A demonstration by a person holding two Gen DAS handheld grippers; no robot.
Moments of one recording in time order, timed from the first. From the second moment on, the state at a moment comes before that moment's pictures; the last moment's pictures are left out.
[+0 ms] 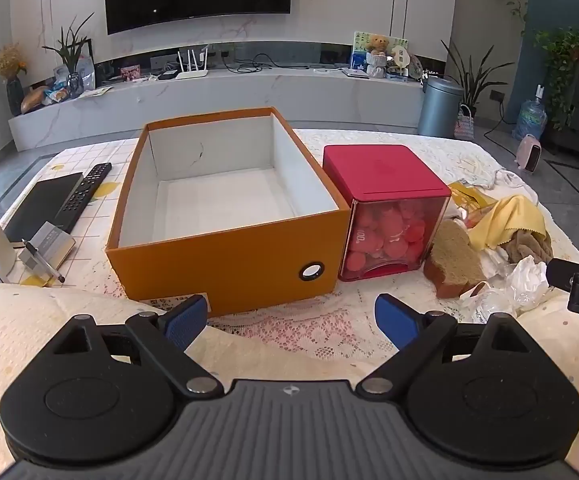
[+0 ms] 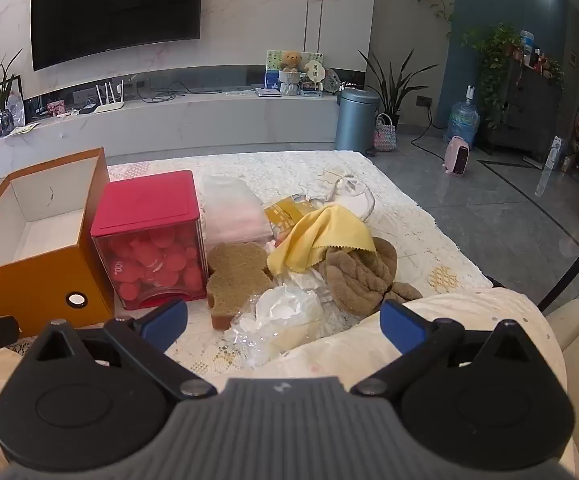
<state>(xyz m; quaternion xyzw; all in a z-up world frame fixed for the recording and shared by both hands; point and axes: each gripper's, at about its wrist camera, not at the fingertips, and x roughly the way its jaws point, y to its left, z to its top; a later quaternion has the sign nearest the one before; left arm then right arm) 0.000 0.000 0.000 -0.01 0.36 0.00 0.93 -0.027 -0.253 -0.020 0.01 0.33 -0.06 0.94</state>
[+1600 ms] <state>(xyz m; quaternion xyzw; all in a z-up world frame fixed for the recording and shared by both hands) -0.014 0.002 0.008 -0.01 0.36 0.02 0.93 -0.037 -0.250 -0.013 0.00 0.32 -0.06 0.94</state>
